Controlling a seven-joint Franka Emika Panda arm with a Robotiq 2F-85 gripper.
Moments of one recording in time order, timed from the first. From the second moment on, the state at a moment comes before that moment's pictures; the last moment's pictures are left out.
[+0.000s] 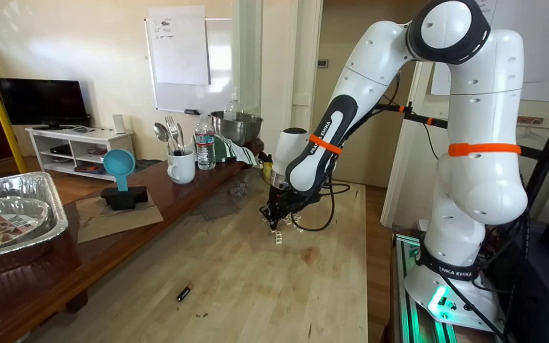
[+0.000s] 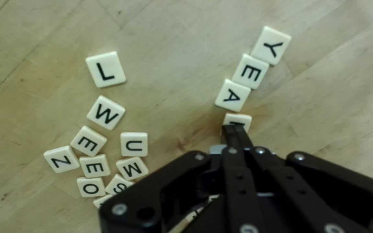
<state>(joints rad) 0.08 0.18 -0.13 -2.58 0.02 2.93 0.51</state>
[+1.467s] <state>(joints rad) 0.05 0.15 -0.11 -2.58 0.10 2.83 0.49</state>
